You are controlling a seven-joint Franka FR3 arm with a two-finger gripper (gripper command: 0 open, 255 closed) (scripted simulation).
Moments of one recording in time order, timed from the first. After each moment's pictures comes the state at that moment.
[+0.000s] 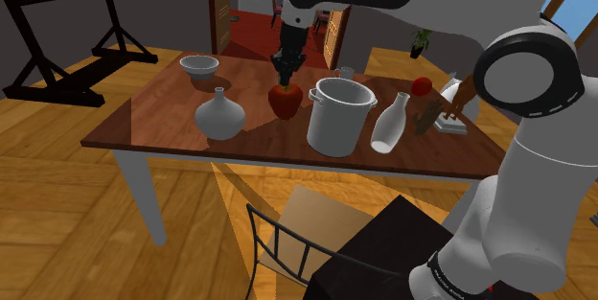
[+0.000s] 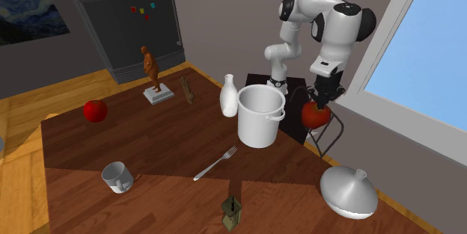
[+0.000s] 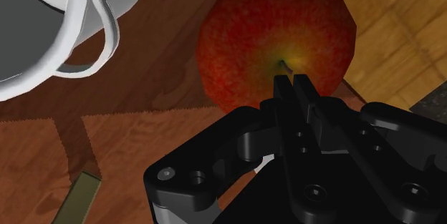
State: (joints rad) arm 0.37 0.23 -0.27 -1.46 0.14 1.70 -0.01
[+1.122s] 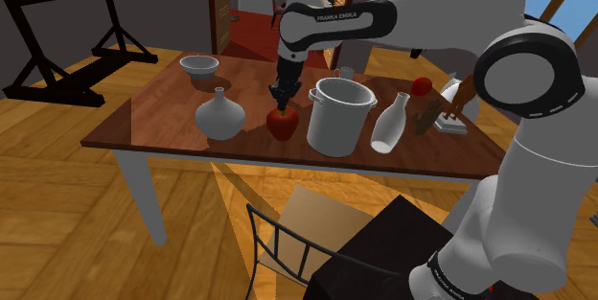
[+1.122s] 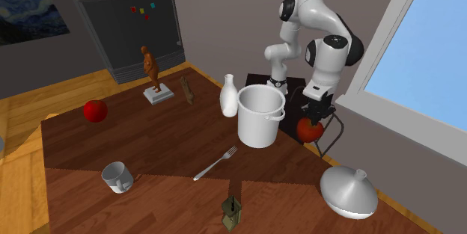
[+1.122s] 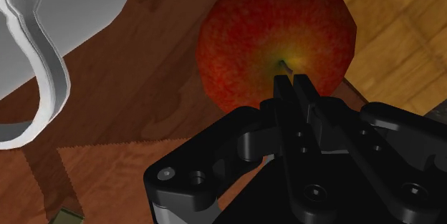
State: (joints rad) arm 0.38 0.23 -0.27 -1.68 0.15 1.93 -0.03
